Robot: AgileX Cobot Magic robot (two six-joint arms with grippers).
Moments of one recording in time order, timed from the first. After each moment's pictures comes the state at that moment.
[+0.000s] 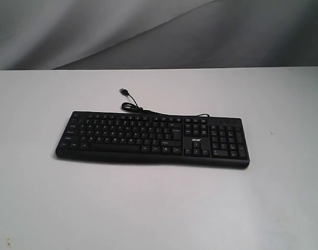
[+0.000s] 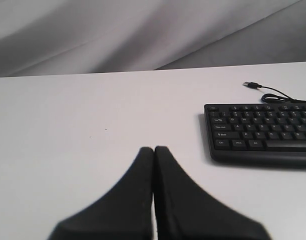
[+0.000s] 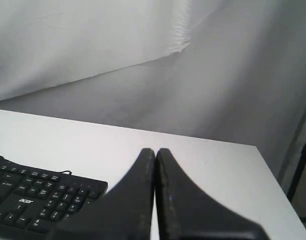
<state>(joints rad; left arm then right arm) 0.12 0.07 0.00 0.12 0.27 -0.07 0.07 0.22 -0.20 -0.20 0.15 0.08</state>
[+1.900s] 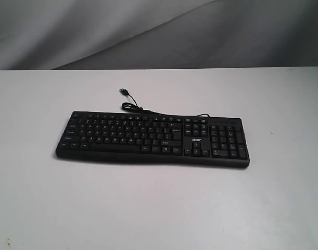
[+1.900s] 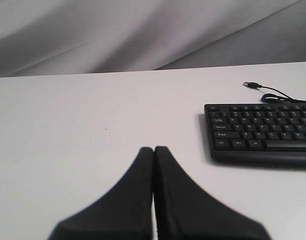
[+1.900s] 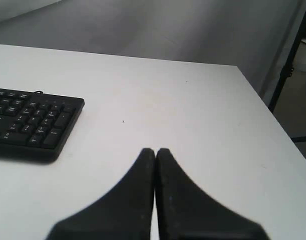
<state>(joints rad) 0.12 0.07 0.00 0.12 0.27 -0.07 -0.03 0.00 0.00 -0.13 0.35 0.03</state>
